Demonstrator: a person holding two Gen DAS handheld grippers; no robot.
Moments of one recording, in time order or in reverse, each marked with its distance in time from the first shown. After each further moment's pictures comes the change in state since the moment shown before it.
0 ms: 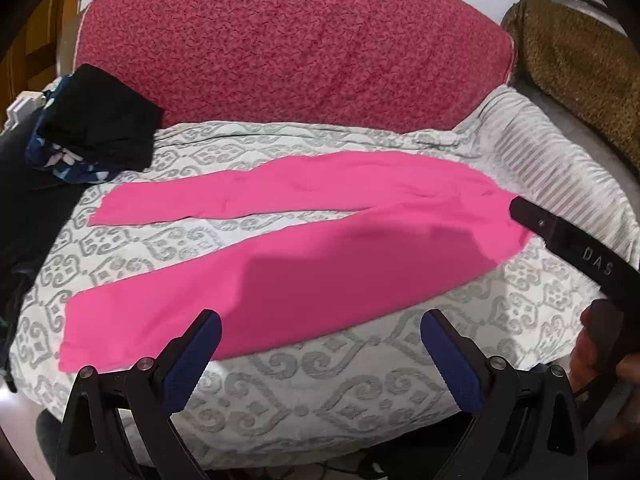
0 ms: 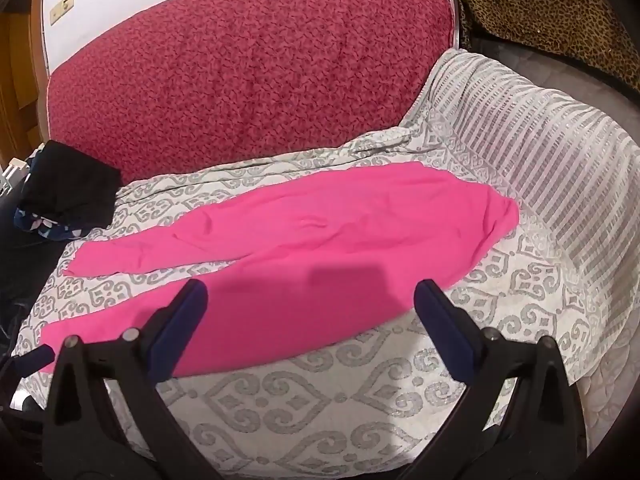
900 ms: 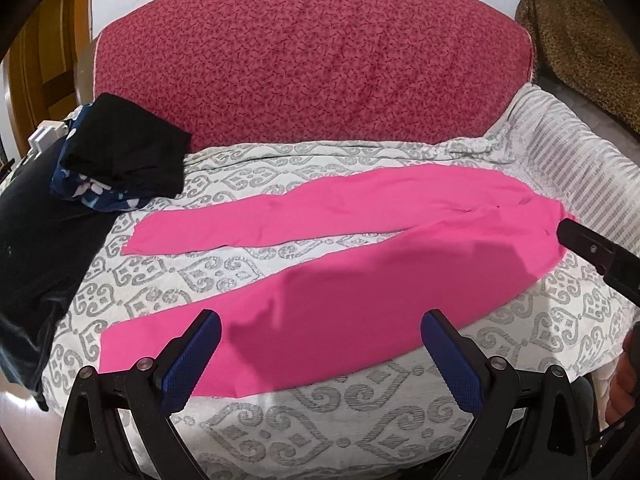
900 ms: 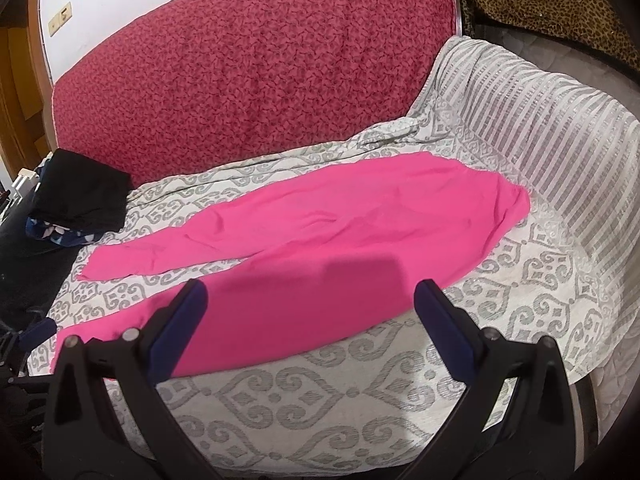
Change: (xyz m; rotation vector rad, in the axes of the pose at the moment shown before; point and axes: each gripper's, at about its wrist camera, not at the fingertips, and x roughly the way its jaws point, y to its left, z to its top) left arm 0.007 0.003 0.011 0.050 -0.058 0.173; right arm 0.000 -0.002 0.001 0.040 0.025 0.054
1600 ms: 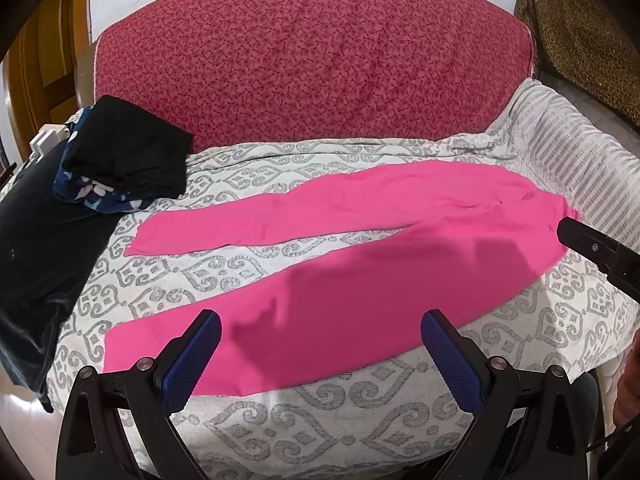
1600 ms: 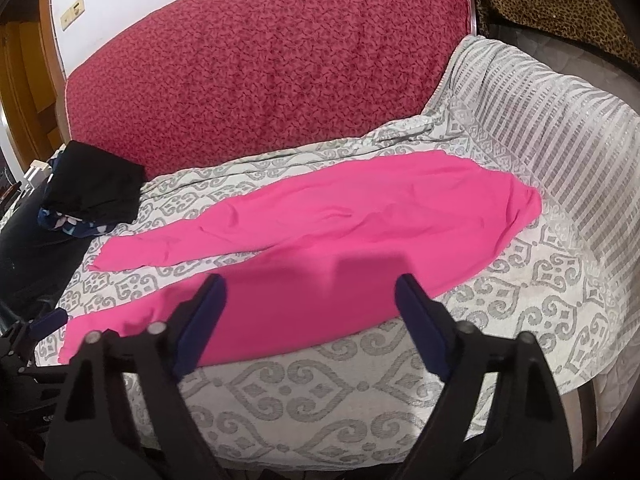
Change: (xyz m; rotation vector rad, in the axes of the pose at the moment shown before) left arm 0.000 0.002 -0.002 0.016 -0.001 0.012; right arm -0.002 0.003 -0.002 -0.022 0.021 0.050
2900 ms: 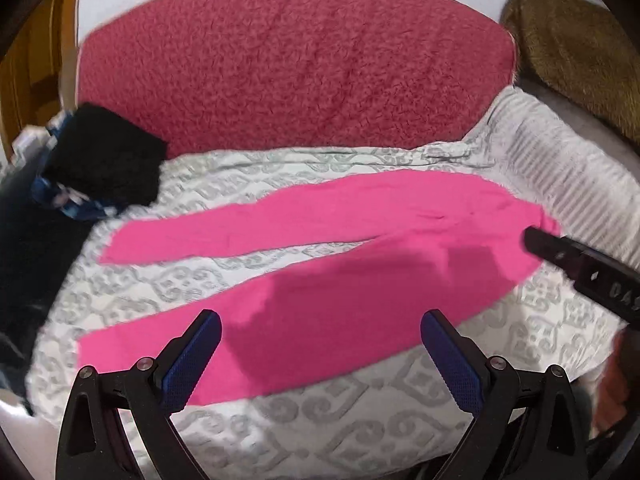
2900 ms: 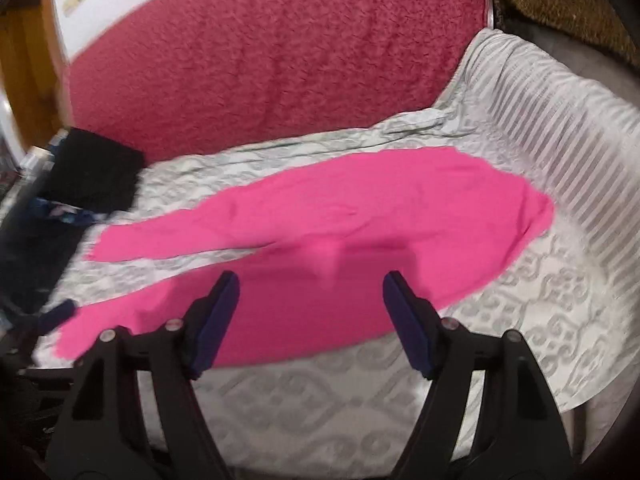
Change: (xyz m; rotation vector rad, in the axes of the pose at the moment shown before) left arm -0.009 -0.028 0.007 0.019 -0.030 -0.051; right arm 0.011 -0.011 0.010 -0.027 0.034 0.029
